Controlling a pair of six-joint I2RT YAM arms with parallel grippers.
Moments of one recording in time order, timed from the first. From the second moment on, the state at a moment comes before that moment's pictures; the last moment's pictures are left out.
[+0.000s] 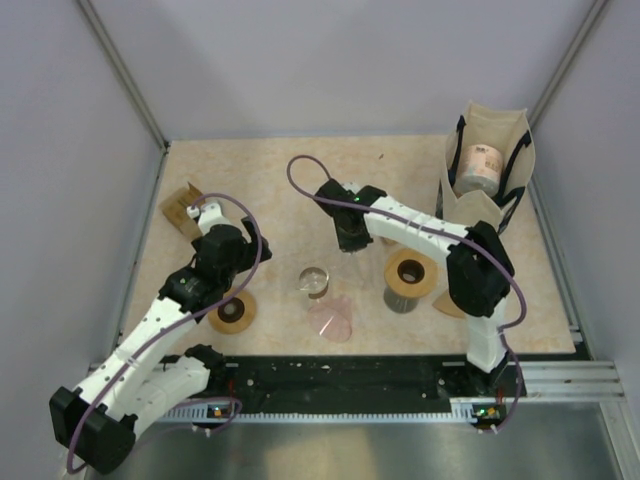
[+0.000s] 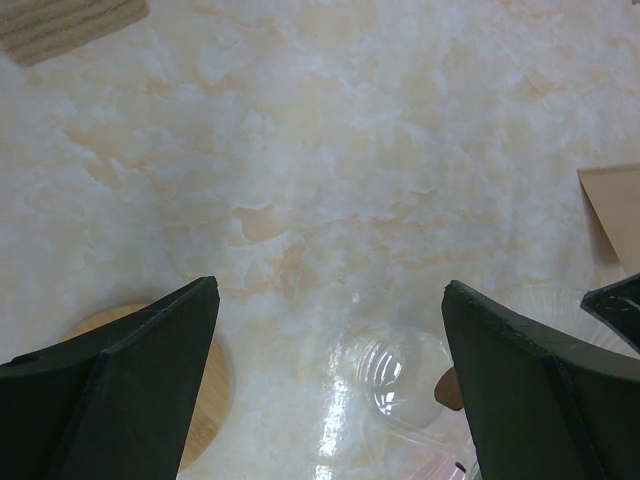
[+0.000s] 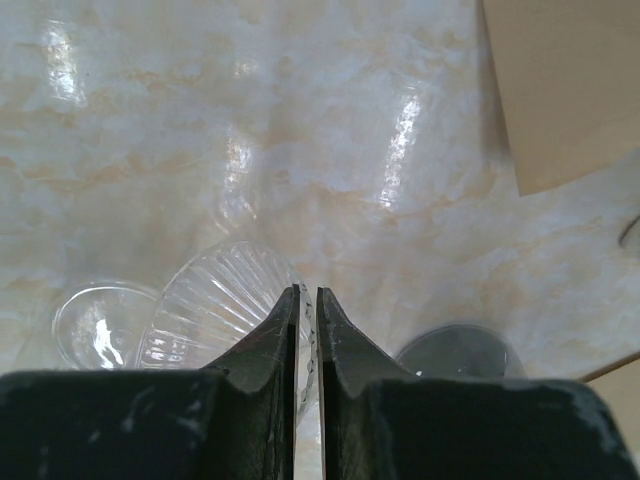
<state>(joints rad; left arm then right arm) -0.49 0.85 0.73 -0.49 -0.40 -0.68 0.82 1.96 1.63 -0.92 0.31 0.57</state>
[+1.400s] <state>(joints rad) -0.49 0.87 0.73 -0.34 -0.16 -0.68 0.81 0.58 0.75 -0.47 0.48 0.61</state>
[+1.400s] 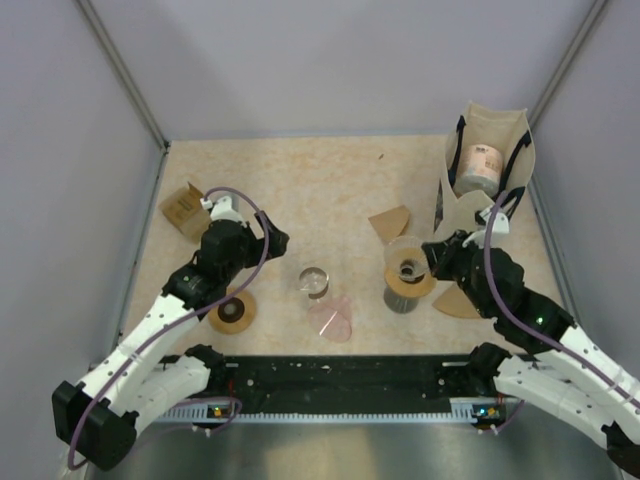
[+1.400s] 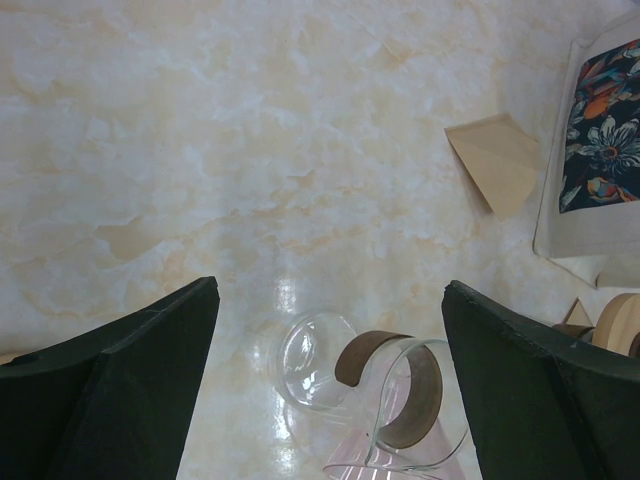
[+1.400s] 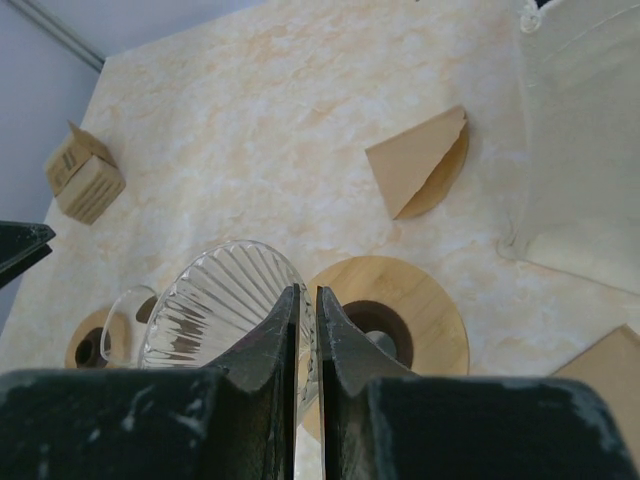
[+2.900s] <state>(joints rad) -0.49 0.91 0.71 -0.29 -0.11 -0.68 0.80 0.49 0.54 -0.33 0.61 0.63</state>
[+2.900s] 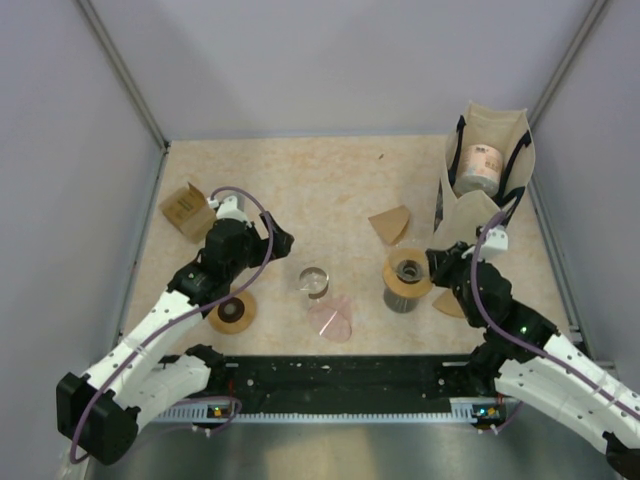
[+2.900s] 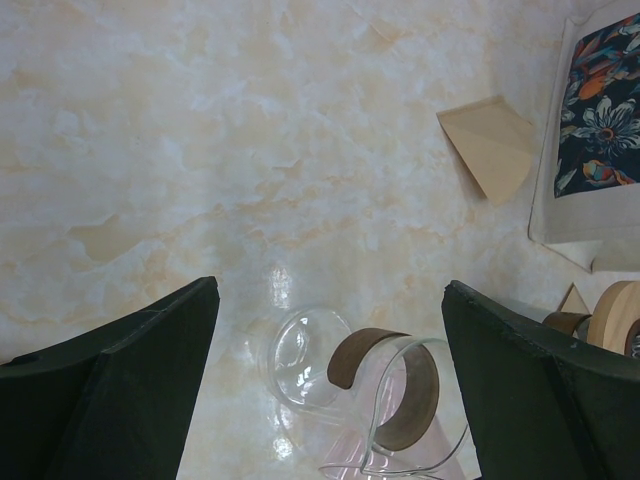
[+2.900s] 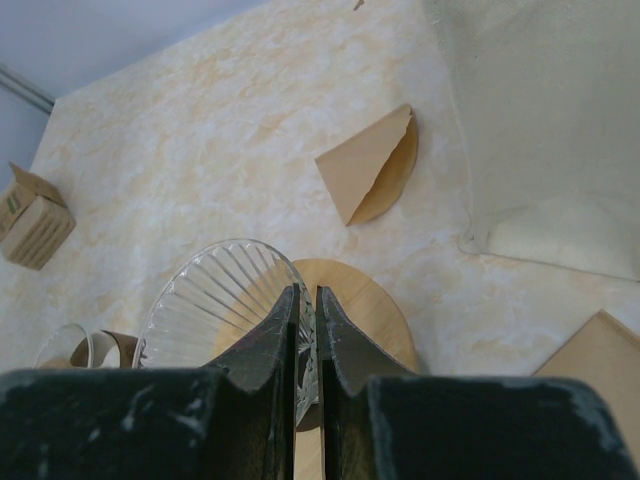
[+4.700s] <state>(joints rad) -0.79 1.42 1.18 -0.15 0.28 -0.75 0.79 0.54 0.54 -0.31 0.53 0.50</state>
